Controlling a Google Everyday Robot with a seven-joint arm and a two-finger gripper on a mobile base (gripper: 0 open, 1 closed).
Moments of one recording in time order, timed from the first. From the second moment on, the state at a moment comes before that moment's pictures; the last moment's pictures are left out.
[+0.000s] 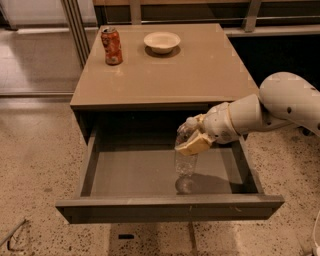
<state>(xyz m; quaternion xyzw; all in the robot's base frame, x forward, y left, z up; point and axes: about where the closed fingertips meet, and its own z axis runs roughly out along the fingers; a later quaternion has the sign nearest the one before) 0.533 -0.075 0.780 -0.57 0.69 0.25 0.36</state>
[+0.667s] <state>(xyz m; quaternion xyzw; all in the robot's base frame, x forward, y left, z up) 0.540 -0.075 0.760 -0.60 0.66 0.25 0.37</state>
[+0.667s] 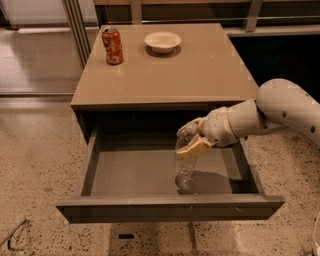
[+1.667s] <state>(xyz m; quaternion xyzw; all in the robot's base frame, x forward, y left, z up) 0.564 -0.076 0.703 -0.62 0.64 0.27 0.38</state>
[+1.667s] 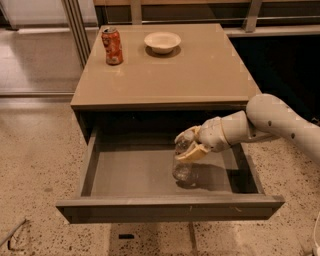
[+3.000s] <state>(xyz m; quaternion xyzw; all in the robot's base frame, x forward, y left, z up) 0.565 -0.076 0.697 -0.62 0.64 0.27 0.37</state>
